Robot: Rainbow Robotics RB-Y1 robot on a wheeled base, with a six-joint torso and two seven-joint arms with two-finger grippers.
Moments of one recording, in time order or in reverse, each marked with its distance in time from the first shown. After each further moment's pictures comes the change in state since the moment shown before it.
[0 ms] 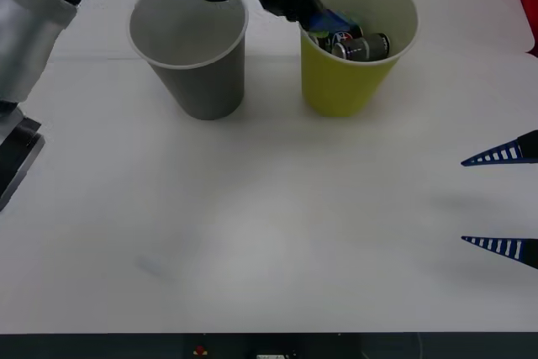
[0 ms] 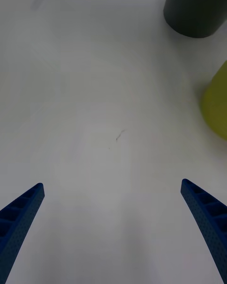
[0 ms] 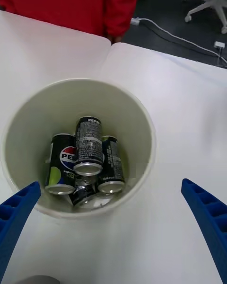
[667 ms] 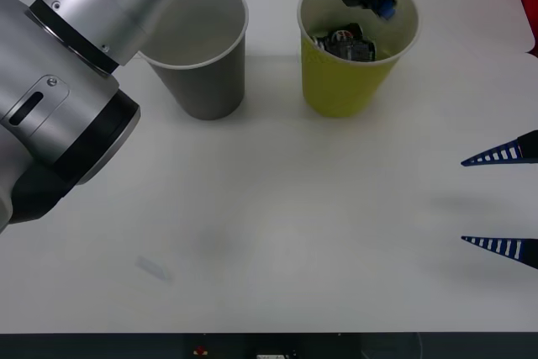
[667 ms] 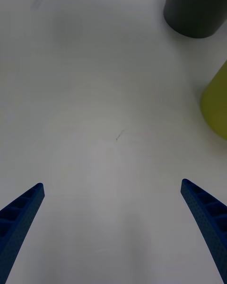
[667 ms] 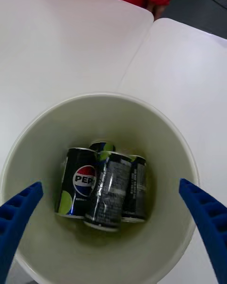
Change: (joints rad) right arm 0.000 0.000 0.000 0.000 0.000 0.000 0.000; left arm -0.307 -0.286 -0.140 0.456 -0.317 0.077 0.184
